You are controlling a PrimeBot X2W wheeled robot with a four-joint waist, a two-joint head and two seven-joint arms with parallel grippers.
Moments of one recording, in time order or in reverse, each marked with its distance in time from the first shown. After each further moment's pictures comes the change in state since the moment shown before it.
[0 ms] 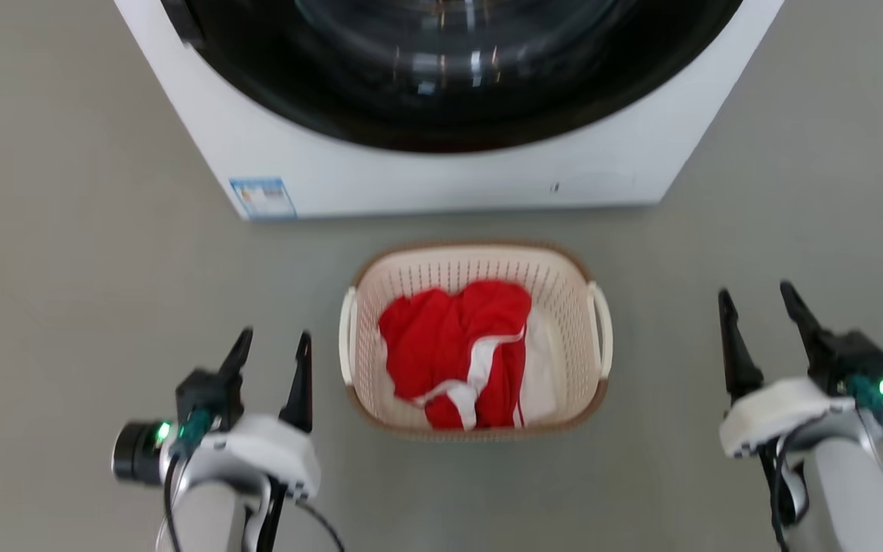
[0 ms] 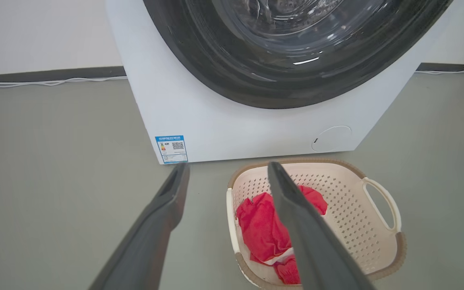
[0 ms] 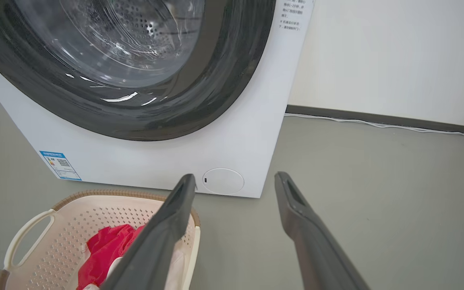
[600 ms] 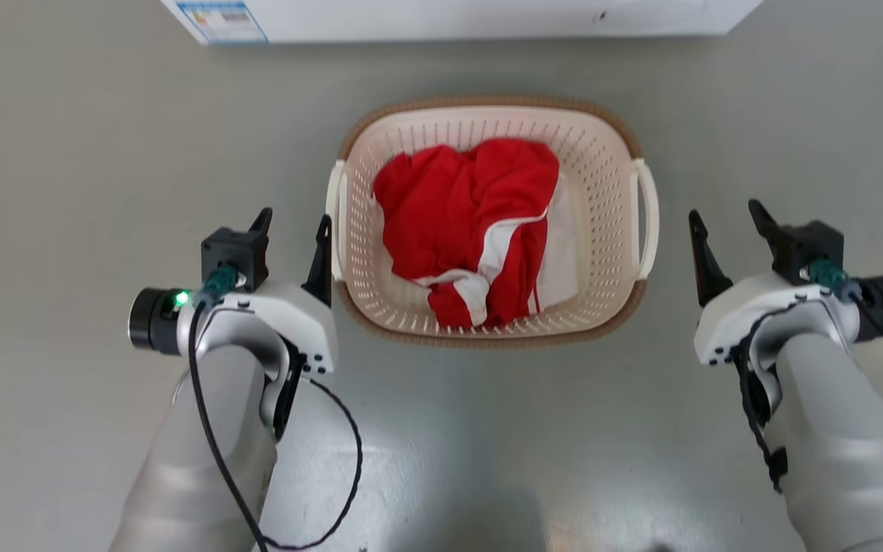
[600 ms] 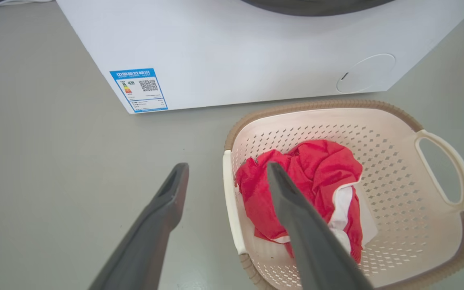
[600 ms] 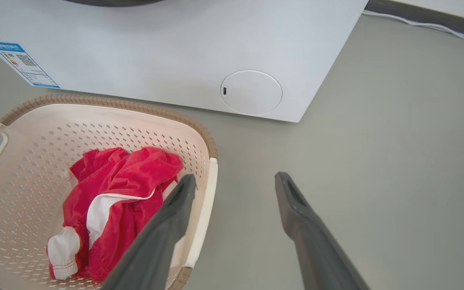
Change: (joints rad) left arm -0.404 -0.006 -0.092 0.329 -0.038 0.019 -0.003; right arm -0.362 0.001 0.013 0.385 -0.063 0.000 -0.002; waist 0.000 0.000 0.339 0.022
